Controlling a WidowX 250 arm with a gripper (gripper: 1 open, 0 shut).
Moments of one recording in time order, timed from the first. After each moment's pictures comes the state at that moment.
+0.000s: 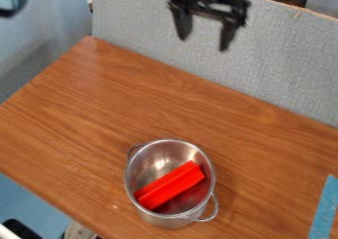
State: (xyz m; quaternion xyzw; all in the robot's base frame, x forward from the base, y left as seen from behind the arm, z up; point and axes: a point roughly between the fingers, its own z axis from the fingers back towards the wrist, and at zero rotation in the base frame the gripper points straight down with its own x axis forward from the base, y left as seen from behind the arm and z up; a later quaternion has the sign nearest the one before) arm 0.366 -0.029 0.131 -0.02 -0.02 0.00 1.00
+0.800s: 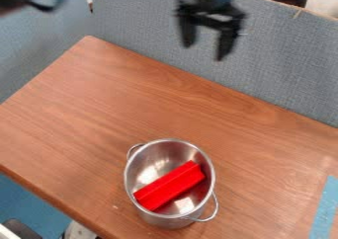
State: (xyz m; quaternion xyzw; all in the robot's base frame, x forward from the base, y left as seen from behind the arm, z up) arm 0.364 0.022 0.127 -0.05 0.01 -0.04 1.00
